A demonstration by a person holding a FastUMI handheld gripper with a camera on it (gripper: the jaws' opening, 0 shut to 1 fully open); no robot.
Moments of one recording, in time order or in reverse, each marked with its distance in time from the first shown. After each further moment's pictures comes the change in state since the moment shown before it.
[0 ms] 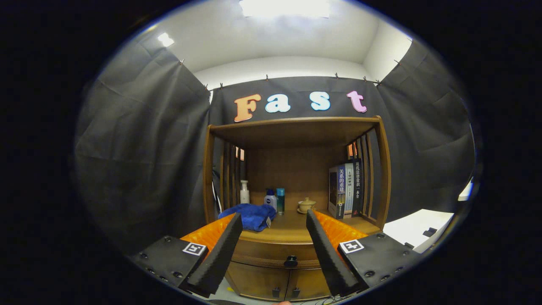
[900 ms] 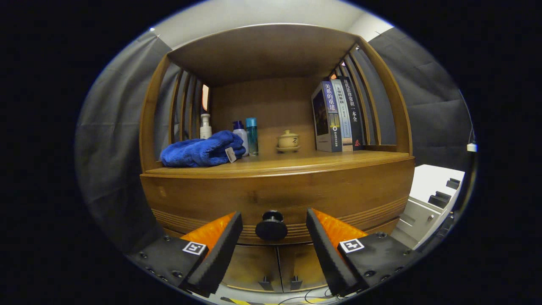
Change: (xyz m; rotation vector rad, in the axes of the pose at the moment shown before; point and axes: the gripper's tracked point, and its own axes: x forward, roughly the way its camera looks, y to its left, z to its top) arm 0.129 -0.059 -0.233 0.057 0.206 -0.152
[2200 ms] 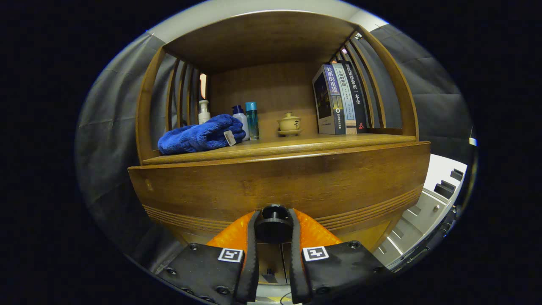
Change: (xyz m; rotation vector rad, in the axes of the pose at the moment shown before) arm -0.016 0.008 -0.026 0.023 0.104 0.030
